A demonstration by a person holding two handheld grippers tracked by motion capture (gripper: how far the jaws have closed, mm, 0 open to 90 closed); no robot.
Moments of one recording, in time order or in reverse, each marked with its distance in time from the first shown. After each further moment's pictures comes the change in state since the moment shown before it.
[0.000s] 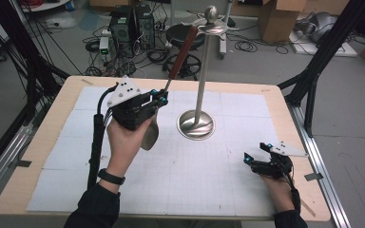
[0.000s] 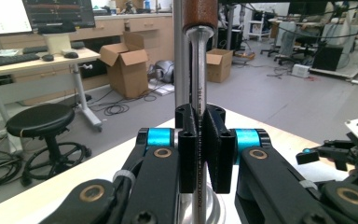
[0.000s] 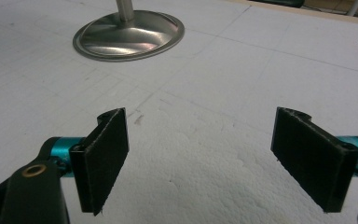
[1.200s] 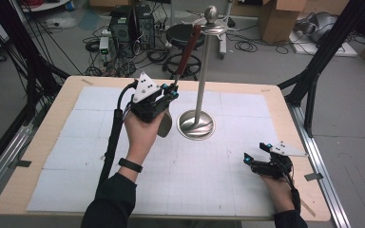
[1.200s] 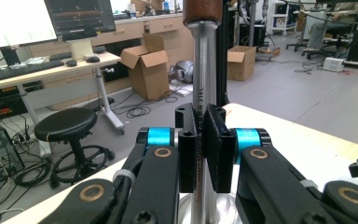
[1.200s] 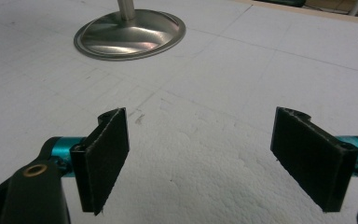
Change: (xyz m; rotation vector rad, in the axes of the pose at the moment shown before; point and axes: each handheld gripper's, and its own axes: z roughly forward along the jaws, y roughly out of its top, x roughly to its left) left arm 0.002 -0.014 0.048 0.000 0.095 0.063; right arm 0.000 0.000 0.000 0.004 0.004 -0.003
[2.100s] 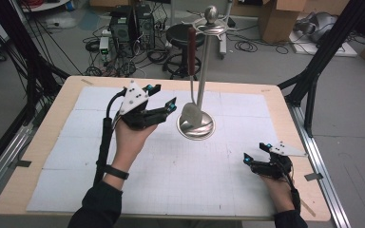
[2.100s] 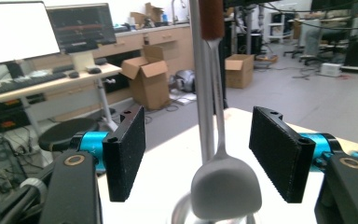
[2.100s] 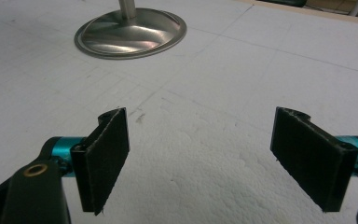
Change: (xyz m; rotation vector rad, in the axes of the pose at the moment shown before) left arm 0.004 -0.013 -0.038 -0.056 -0.043 0.019; right arm 0.000 0.000 0.000 0.001 0.002 -0.008
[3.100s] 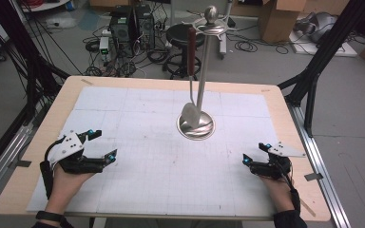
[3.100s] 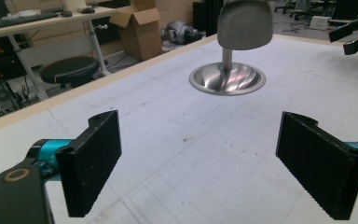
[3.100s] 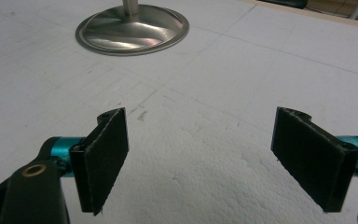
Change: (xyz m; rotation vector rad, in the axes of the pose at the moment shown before) left arm 0.063 -0.125 -0.142 0.173 -0.023 -0.015; right arm 0.003 0.000 0.000 0.009 -0.005 -0.030
